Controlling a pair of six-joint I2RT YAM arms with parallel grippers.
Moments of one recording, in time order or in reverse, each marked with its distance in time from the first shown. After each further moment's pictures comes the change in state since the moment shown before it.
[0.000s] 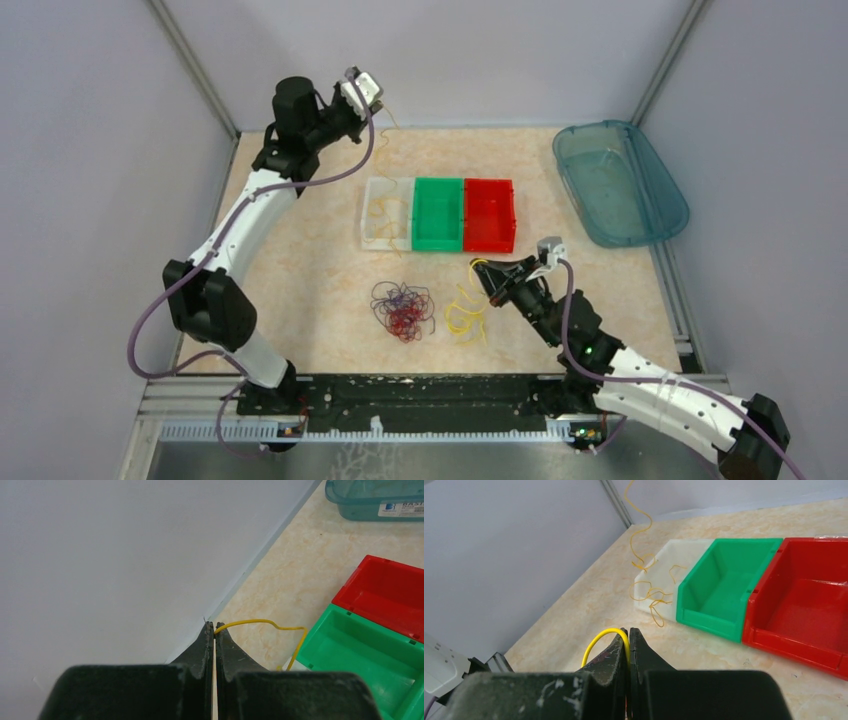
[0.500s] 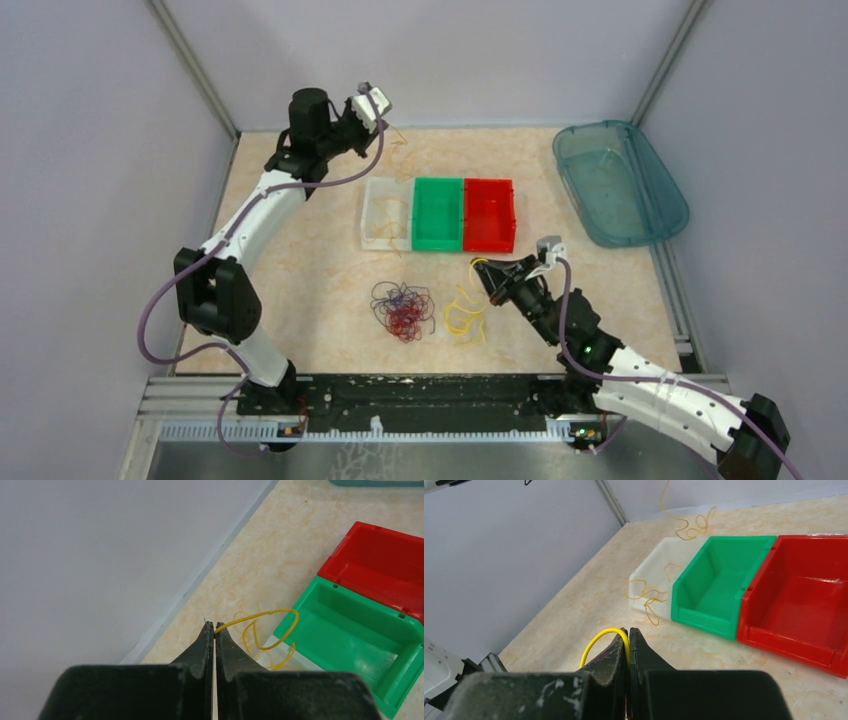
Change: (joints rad) left arm -0.007 0.060 -0.021 -0.041 0.004 0.002; right arm -0.014 0.015 0.001 -0.006 0.001 -0.003
